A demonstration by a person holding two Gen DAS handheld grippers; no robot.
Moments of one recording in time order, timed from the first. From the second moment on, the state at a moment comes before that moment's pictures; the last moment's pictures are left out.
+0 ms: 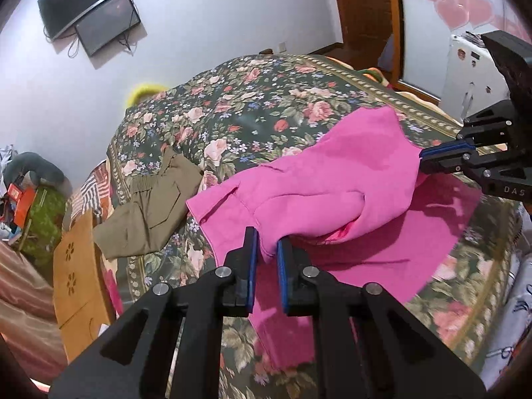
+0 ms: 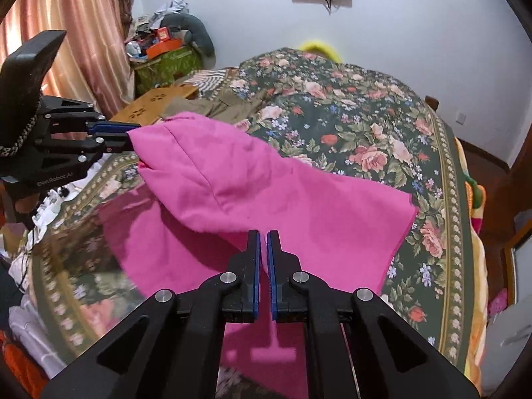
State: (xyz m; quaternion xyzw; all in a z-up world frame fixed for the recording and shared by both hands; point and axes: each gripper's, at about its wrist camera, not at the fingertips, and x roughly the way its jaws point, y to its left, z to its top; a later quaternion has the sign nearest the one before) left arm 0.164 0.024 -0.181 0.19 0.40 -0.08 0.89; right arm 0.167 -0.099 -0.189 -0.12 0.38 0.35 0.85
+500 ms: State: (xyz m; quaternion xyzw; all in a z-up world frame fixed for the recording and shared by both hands) left arm 0.127 0.036 -0.221 0.13 0.48 -0.08 0.86; right arm 0.133 -0.113 -0.219 -0.10 0.42 0.35 0.83
